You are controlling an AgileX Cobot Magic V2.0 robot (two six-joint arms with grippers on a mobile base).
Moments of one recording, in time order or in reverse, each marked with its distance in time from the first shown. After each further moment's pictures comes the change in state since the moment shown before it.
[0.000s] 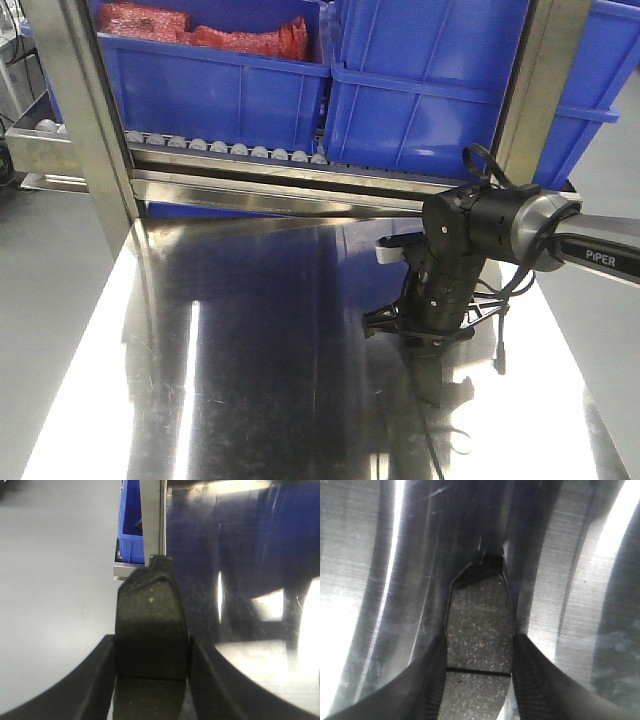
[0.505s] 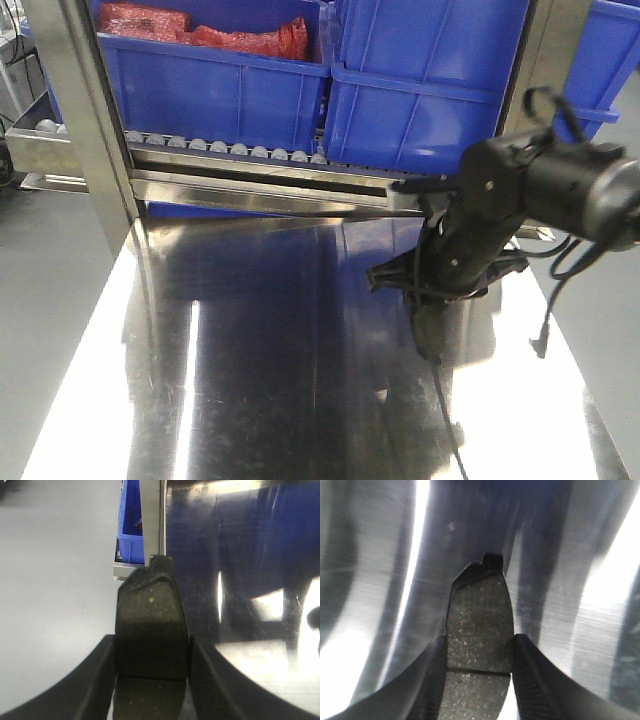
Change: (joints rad) left arm 0.000 0.000 0.000 0.000 0.000 0.001; right arm 0.000 -0.213 0.000 0.022 0.001 -0.028
